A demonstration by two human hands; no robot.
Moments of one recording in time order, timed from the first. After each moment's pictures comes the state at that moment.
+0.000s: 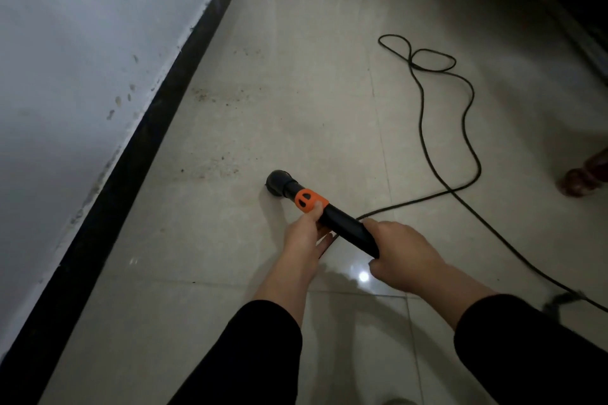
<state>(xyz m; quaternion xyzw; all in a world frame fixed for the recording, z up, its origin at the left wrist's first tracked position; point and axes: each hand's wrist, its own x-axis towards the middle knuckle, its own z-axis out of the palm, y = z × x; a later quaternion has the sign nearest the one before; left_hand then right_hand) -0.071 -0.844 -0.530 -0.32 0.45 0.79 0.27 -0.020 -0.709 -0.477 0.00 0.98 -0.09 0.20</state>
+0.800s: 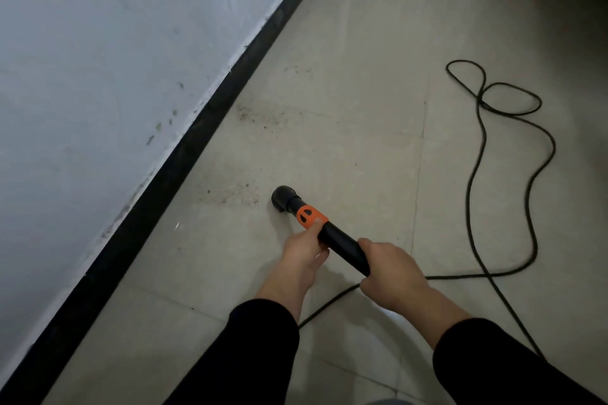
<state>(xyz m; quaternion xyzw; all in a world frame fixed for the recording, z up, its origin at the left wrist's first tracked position) -0.165 -0.811 -0.500 -0.45 0.46 0.75 0.18 -0.141 -0.676 -0.467 -0.09 0.96 -0.11 0.25</state>
